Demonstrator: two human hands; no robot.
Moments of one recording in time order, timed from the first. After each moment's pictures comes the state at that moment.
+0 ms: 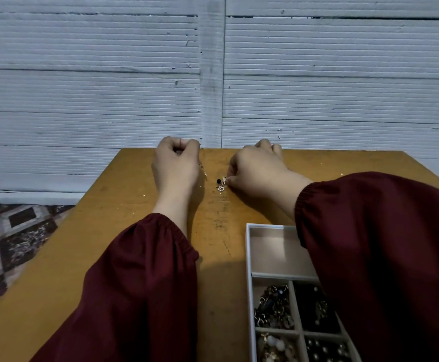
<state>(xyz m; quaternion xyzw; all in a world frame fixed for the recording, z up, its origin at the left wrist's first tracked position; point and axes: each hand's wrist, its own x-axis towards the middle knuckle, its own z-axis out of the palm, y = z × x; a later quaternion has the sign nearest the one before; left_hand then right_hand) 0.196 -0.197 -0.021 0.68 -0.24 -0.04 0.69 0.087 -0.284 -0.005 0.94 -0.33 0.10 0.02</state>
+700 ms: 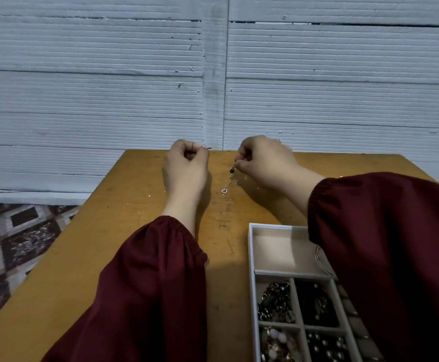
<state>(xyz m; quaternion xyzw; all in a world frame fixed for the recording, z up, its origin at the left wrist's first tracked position) 0.189 -0.195 -0.024 0.68 -0.26 -0.06 0.68 0.078 -0.286 0.013 0.90 -0.36 0.19 -0.13</state>
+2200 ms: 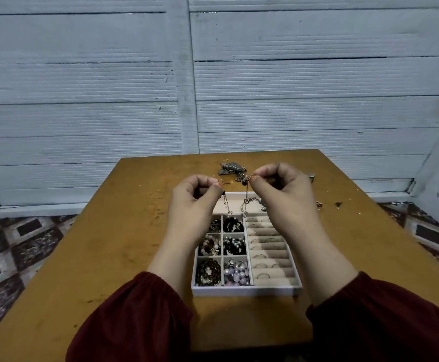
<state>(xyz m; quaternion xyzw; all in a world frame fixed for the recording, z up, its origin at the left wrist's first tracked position) -0.003 -0.054 0.034 0.61 -0.37 -0.19 0.68 -0.124 -0.124 0.047 0.66 -0.31 0.50 -0.47</state>
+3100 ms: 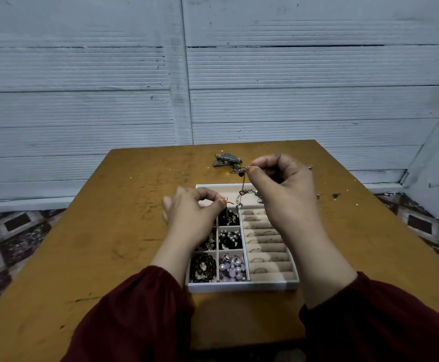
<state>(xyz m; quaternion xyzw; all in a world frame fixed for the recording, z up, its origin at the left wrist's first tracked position) 0.006 -0.067 -0.001 0.80 -0.38 -0.12 0.45 -0.122 -0.120 0.043 0.64 -0.29 0.53 -0.47</state>
